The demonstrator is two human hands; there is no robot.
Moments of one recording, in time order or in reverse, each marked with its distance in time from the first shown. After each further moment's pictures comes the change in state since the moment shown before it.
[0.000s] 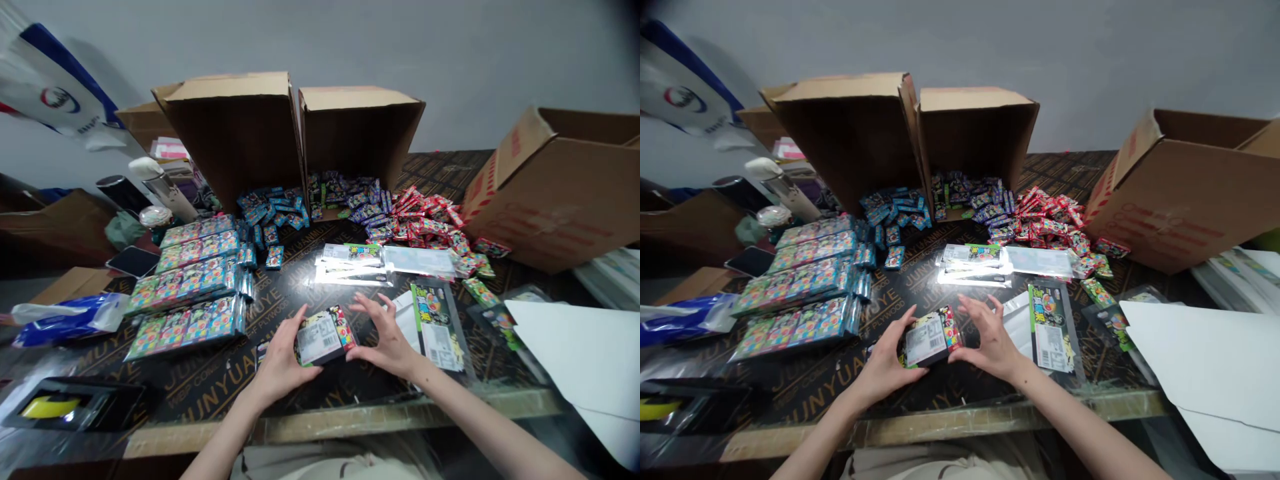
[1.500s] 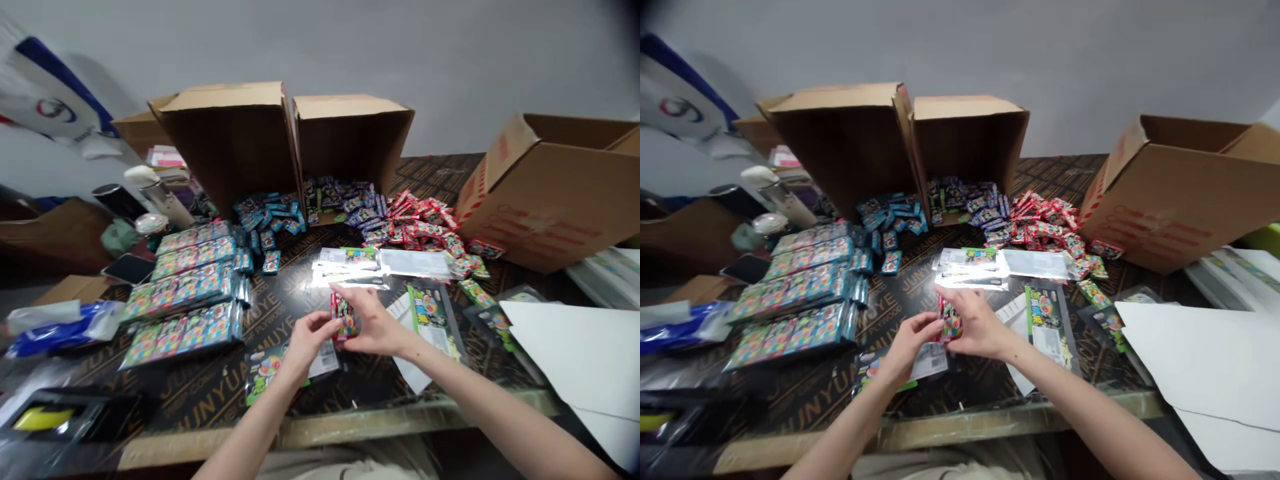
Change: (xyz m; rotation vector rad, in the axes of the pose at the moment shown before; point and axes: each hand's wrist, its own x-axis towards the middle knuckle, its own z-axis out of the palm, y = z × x) left_hand 0.046 0.042 0.026 -0.866 0.054 -0.377; right_hand 0.047 0.004 -0.025 -0.008 -0.059 -0.059
